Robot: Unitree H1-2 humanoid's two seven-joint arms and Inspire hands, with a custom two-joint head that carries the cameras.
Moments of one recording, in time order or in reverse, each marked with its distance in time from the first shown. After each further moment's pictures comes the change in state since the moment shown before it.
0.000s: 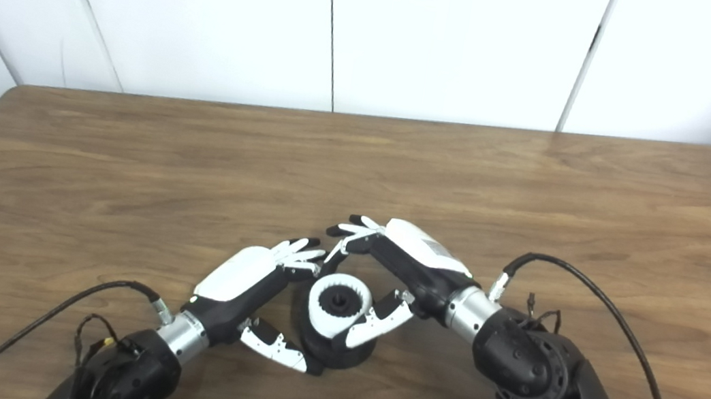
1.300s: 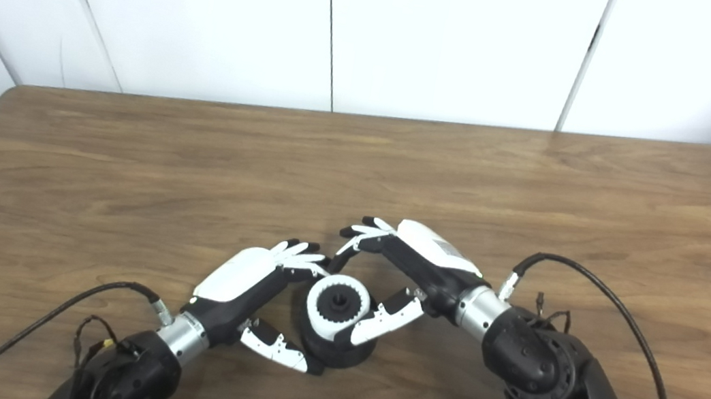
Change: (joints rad) left arm 0.006 -0.001 0.004 -0.016 -0.003 0.021 -0.009; right arm 0.003 -0.014 -0.028 0.038 0.015 -0.016 0.000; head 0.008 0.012
